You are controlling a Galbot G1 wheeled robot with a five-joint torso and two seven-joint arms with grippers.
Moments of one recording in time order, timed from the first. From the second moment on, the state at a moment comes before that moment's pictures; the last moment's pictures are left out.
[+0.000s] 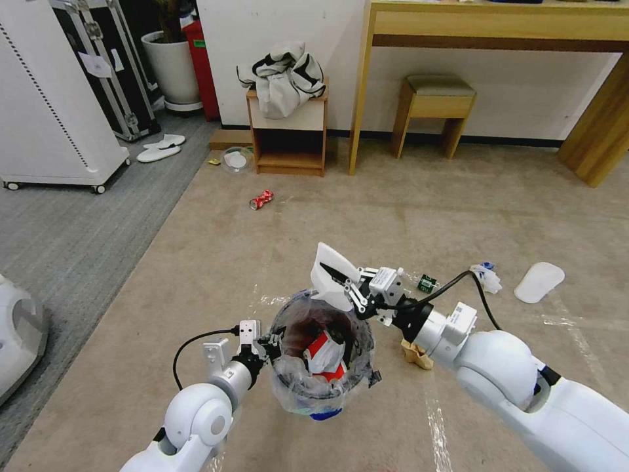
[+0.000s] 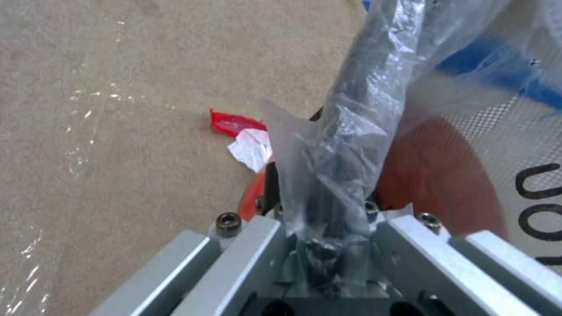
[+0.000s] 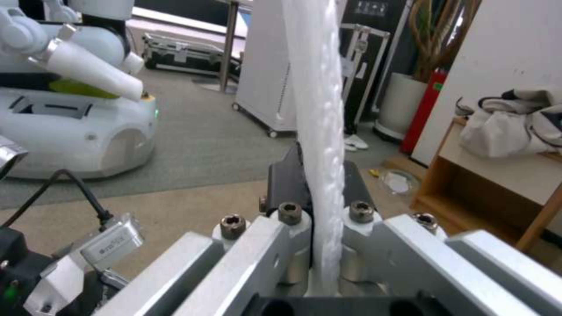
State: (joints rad) left arm 1.31 -1.15 -0.21 -2.00 -0.80 0.45 -0.24; right arm -1.01 0.72 0.01 2.16 0.49 0.00 -0.15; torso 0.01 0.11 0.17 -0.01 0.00
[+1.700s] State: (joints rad) left arm 1.33 -1.17 -0.25 -2.04 -0.83 0.46 -0.26; right arm -1.02 0.80 -0.12 2.02 0.34 0.02 -0.18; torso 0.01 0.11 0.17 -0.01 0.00
